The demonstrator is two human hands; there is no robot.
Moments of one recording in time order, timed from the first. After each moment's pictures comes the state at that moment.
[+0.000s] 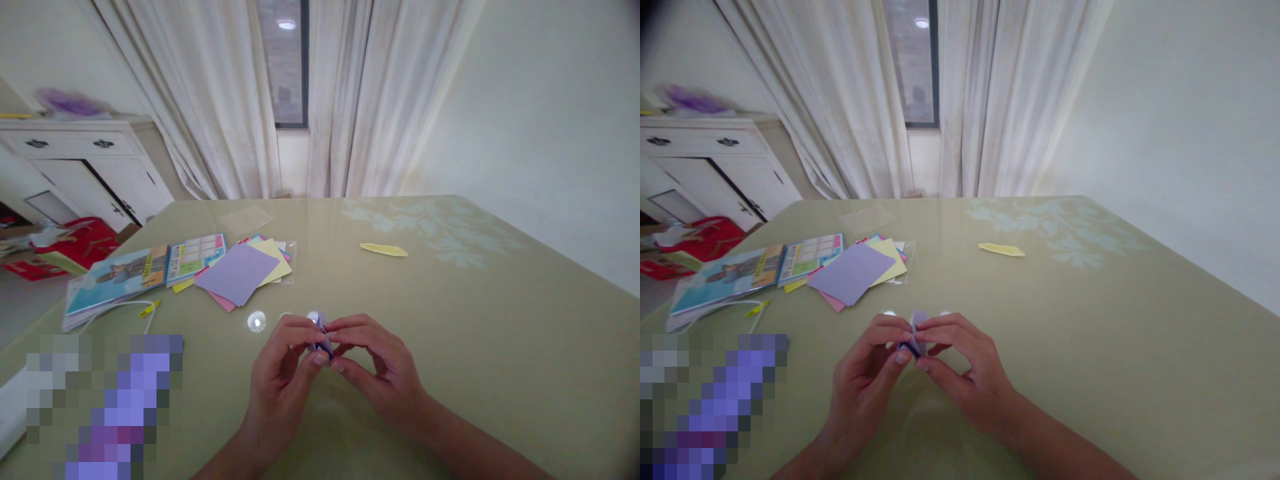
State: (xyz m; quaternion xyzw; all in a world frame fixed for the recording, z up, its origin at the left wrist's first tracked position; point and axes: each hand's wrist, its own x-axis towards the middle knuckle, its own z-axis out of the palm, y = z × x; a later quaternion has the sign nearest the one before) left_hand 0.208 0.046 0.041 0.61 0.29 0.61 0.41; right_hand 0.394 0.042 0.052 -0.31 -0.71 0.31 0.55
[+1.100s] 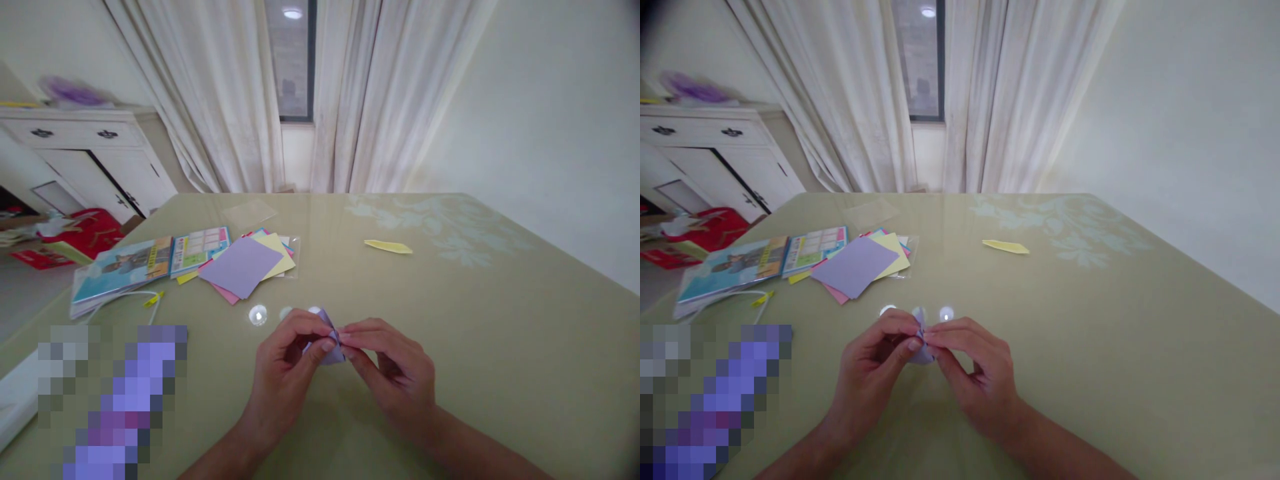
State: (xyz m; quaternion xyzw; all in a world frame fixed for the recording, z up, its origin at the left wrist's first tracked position) left_hand 0.212 0.048 0.048 0.54 0.34 0.59 0.48; right_hand 0.388 0.035 0.050 -0.32 -0.69 0.26 0.60
